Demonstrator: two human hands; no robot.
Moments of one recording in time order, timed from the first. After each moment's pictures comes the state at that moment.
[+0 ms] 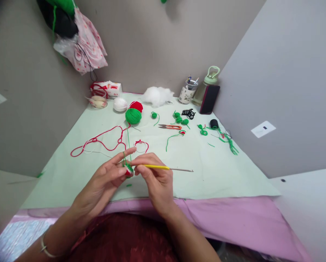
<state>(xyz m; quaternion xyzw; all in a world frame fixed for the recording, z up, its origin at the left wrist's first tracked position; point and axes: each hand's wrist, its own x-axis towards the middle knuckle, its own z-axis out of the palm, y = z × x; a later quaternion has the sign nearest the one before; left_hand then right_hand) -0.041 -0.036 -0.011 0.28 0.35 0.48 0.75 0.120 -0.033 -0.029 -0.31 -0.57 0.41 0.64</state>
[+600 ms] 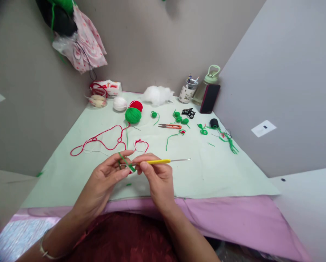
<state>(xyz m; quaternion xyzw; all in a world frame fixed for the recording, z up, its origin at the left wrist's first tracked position) -0.039 -0.041 -0.018 0.37 0.39 0.51 0.67 0.122 -0.034 -0.035 -0.33 -0.51 0.49 0.63</state>
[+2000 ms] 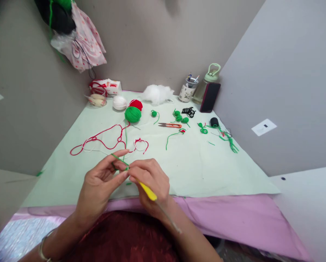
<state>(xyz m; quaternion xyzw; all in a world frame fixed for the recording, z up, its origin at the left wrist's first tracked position) -0.039 -0.048 -0.015 0.43 0.47 0.55 0.54 0.125 -0.043 -0.033 -0.31 -0.74 0.12 0.59</state>
